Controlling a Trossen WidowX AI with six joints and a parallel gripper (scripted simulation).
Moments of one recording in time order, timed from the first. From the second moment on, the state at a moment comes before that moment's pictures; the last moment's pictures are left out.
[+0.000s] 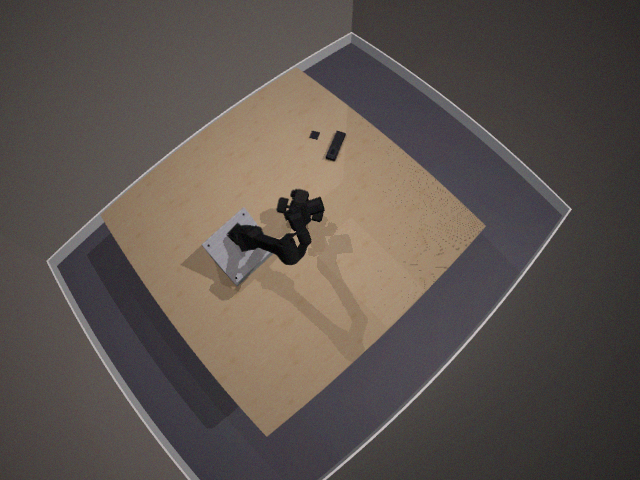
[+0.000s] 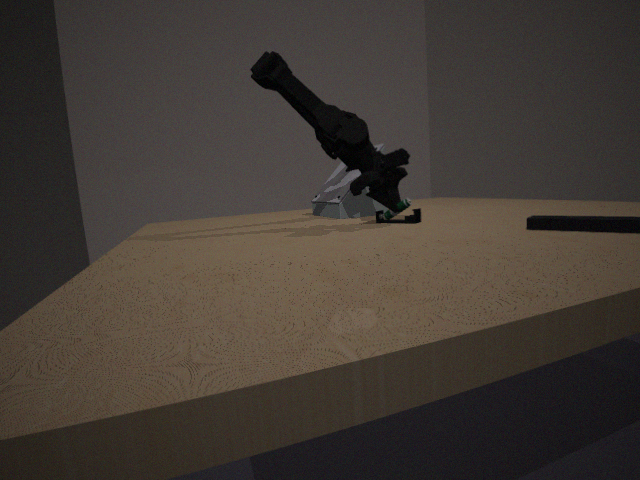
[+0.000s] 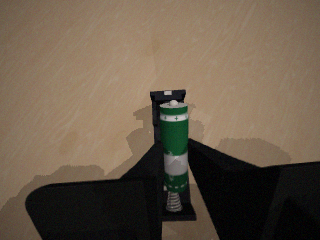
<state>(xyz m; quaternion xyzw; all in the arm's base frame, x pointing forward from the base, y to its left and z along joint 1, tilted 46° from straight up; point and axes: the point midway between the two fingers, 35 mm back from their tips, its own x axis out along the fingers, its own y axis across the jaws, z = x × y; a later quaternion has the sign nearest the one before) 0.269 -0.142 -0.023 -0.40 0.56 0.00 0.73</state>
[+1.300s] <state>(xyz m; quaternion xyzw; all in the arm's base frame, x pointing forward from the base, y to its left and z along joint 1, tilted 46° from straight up) 0.270 -0.143 -0.028 -0.37 0.62 -0.02 0.69</state>
